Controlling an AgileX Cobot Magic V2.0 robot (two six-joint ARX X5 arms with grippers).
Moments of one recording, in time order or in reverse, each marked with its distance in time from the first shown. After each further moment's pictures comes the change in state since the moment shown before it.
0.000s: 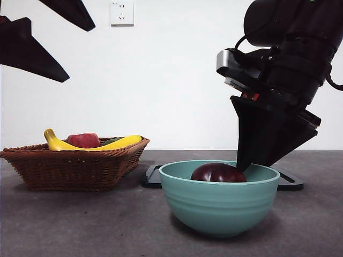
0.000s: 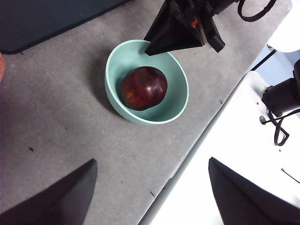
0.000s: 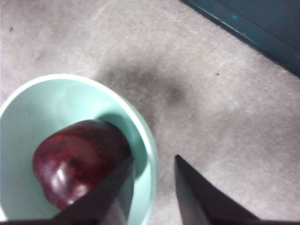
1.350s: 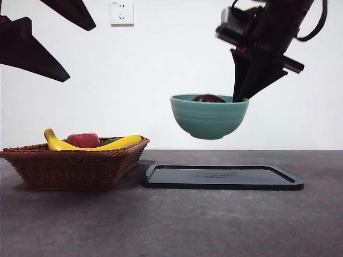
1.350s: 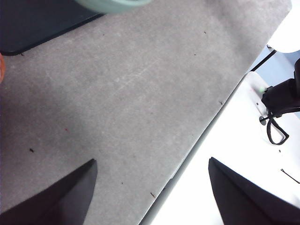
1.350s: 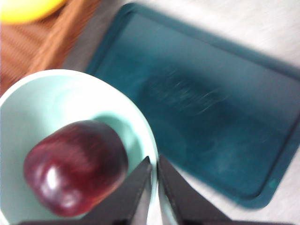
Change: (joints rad) left arm 0.000 0.000 0.000 0.003 0.000 0.000; right arm -0.142 0.120 0.423 -0.117 0.080 0.026
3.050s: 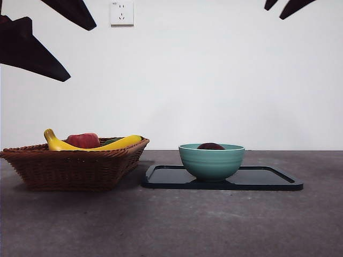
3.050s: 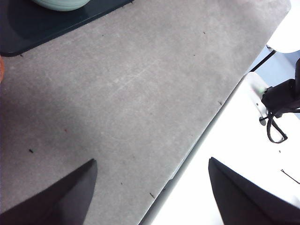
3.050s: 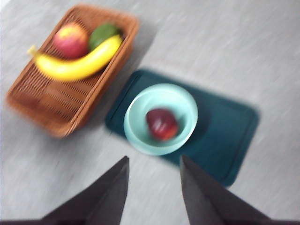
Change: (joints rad) left arm 0.000 0.000 0.000 0.003 0.000 0.000; right arm -0.106 -0.380 0.013 -0.154 -0.093 -0.038
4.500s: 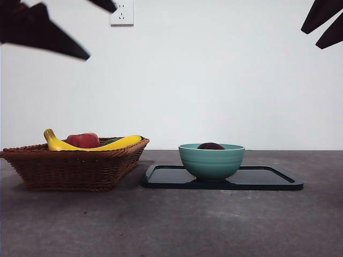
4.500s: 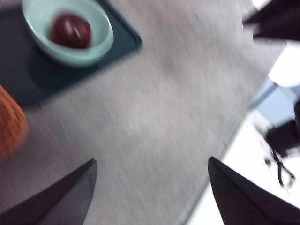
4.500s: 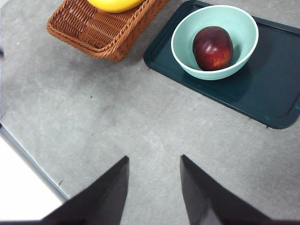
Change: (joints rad) left arm 0.000 0.013 0.037 0.143 -0.046 -0.055; right arm 0.069 -0.411 -0.510 0.107 -0.093 0.001
